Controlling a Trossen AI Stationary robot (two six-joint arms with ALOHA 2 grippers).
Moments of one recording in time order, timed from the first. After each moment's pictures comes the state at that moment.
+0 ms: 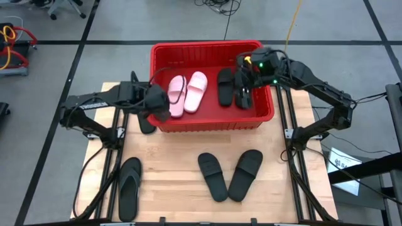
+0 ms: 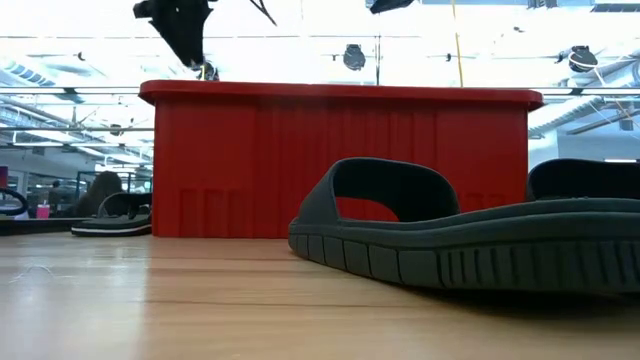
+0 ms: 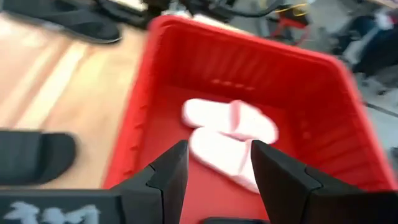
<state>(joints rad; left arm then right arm) 0.08 1.41 1.57 -1.47 -0.50 -0.69 -0.38 1.41 1.71 -0.92 -0.21 -0.54</state>
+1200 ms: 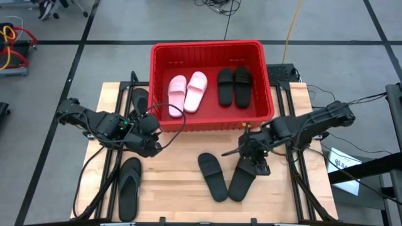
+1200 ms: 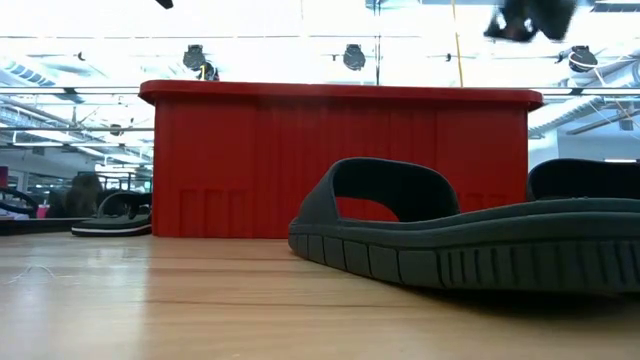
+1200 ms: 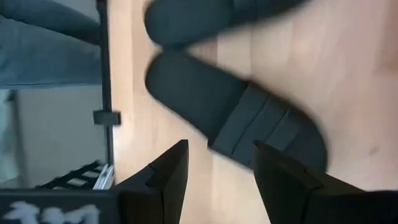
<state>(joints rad) -0.42 1.37 1.57 -1.46 -0.58 -0.86 0.29 1.40 1.31 -1.18 -0.27 0.34</state>
